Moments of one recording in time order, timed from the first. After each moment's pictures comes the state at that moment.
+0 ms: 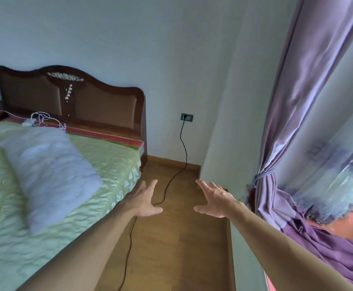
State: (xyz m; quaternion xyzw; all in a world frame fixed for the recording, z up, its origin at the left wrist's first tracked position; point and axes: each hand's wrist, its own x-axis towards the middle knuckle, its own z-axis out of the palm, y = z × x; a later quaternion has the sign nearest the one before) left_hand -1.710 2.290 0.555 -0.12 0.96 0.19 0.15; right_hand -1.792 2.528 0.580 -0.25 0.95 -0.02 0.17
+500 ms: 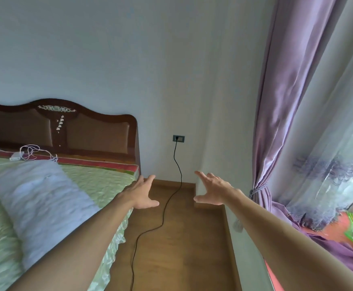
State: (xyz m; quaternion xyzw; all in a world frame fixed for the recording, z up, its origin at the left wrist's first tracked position) left_hand -1.741 2.228 0.651 -0.05 0.98 0.14 0.10; right_hand -1.810 2.483 0.672 -0.23 0.97 -0.04 0.09
